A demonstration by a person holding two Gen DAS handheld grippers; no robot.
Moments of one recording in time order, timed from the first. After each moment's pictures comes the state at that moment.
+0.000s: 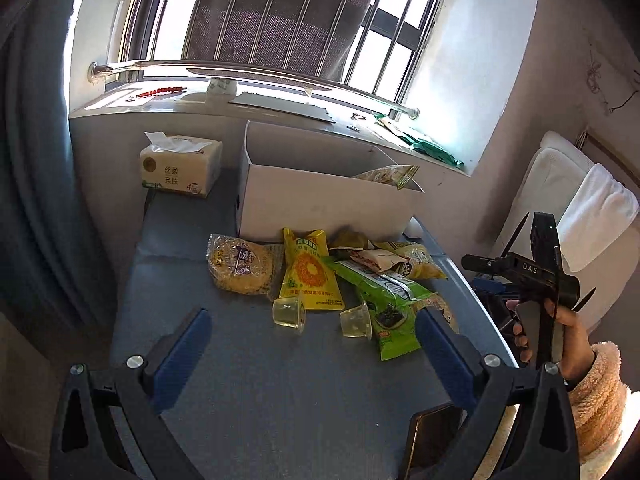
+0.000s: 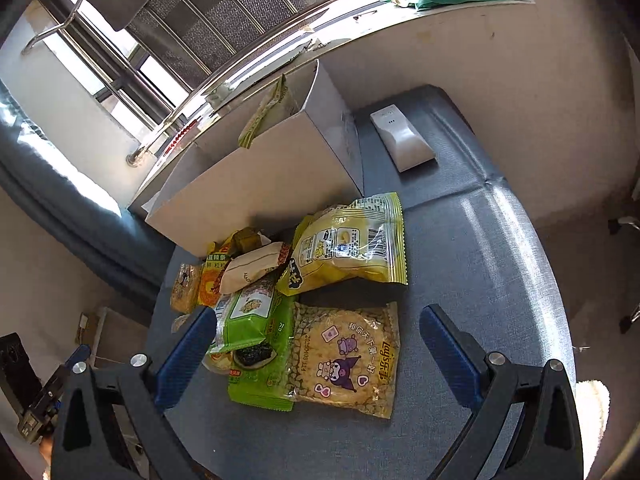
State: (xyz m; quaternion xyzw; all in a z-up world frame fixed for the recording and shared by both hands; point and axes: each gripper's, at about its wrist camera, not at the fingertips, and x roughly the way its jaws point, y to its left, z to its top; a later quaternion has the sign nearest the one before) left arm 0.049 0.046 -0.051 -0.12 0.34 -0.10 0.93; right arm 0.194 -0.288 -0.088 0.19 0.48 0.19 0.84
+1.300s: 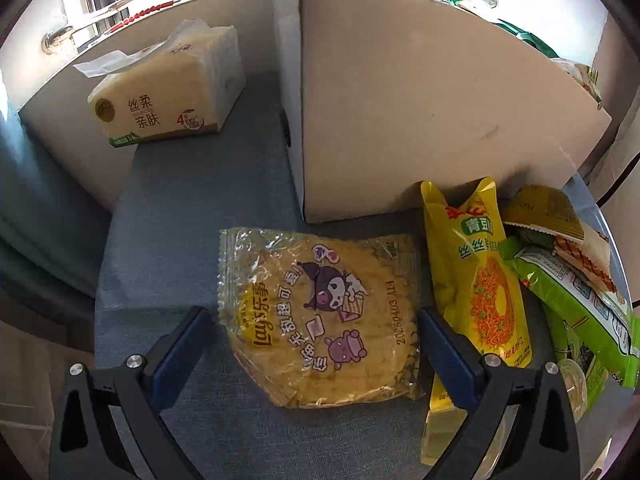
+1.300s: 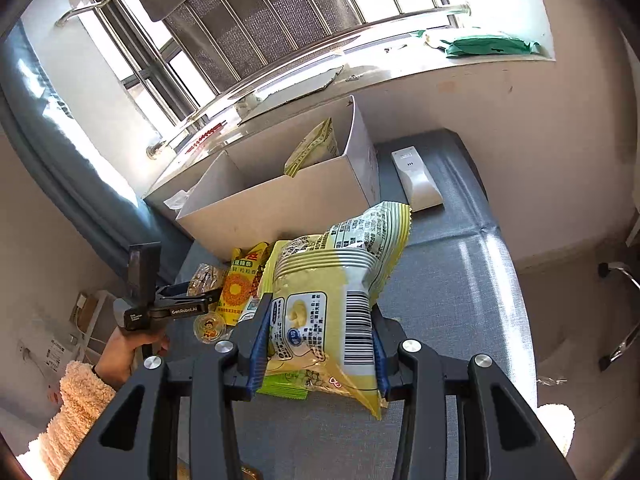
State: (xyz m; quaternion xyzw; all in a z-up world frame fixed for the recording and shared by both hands) left arm 0.245 0.055 -0.172 0.00 0.50 -0.01 0.86; right arm 0.161 -0.288 -0.030 0.13 0.44 0.22 0.86
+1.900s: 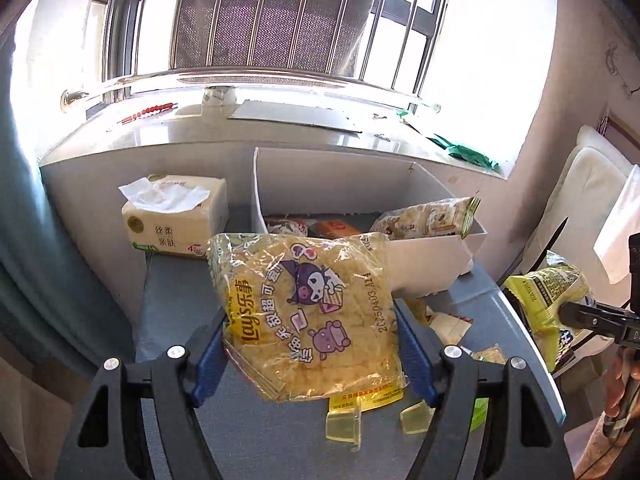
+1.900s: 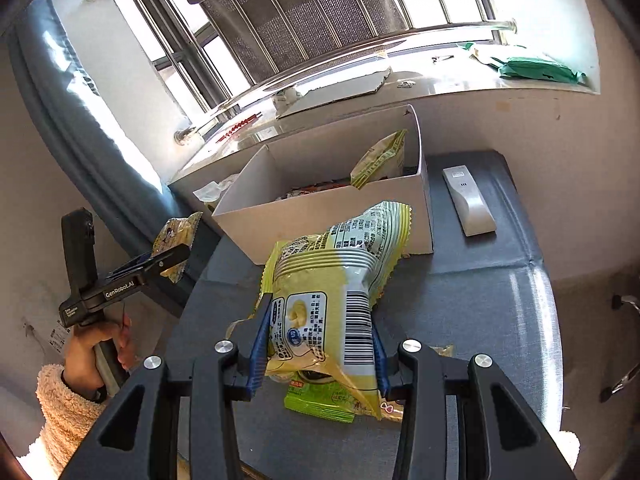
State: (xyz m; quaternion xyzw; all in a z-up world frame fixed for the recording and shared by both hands) left arm 0.184 0.056 -0.031 -0.08 0.35 -0.09 0.93; right arm 0.177 -0.238 -0.012 0.10 0.42 0.27 0.86
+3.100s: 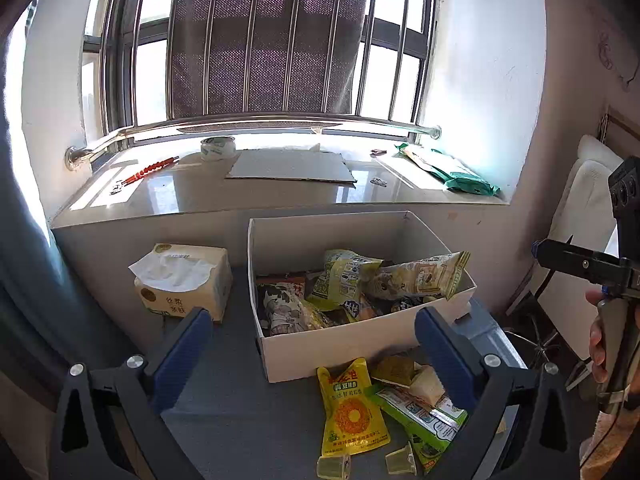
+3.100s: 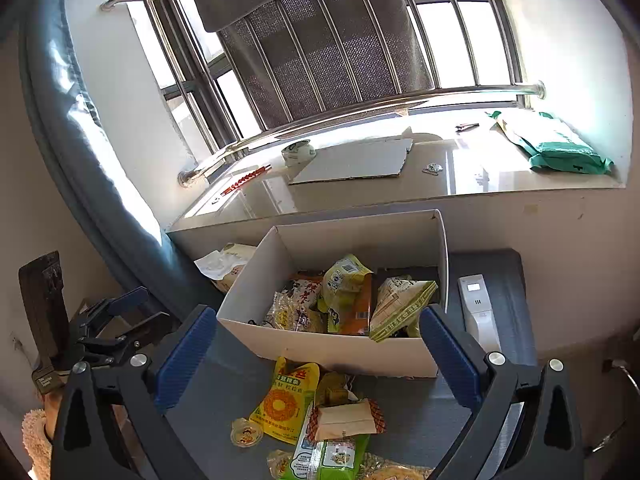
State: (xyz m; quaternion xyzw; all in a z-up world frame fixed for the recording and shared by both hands) left arm 0.196 0.044 0.025 -0.04 0.31 -0.06 0.95; right arm 0.241 -0.204 0.056 0.08 0.36 0.28 0.89
